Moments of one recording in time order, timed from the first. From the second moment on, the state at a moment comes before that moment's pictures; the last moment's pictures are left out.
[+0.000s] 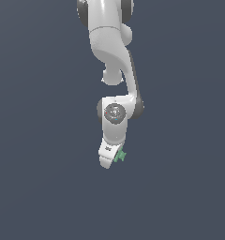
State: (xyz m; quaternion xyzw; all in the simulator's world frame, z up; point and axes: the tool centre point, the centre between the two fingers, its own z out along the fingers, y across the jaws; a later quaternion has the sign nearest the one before) arm 0.052 0.007 0.042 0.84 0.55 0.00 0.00
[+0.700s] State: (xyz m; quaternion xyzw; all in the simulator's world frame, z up) arm 0.014 0.037 0.152 0.84 0.55 0.00 0.00
